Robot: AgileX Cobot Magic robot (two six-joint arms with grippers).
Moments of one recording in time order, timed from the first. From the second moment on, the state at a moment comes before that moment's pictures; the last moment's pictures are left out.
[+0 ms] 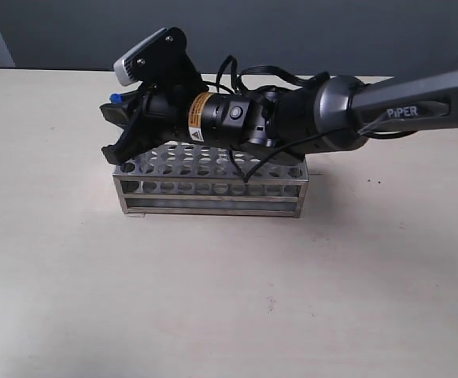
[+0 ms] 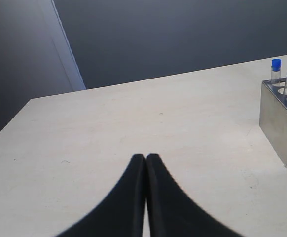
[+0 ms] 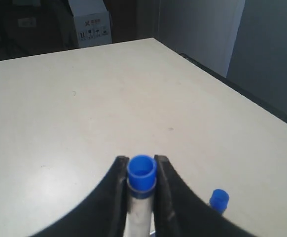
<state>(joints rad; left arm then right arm) -0.01 0.00 0.00 0.21 0.25 -0.04 0.85 2.07 -1.28 -0.69 -0.53 0.50</state>
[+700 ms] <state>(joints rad) -0.01 0.00 0.00 0.21 0.25 -0.04 0.85 2.11 -1.34 -0.67 -0.53 0.50</state>
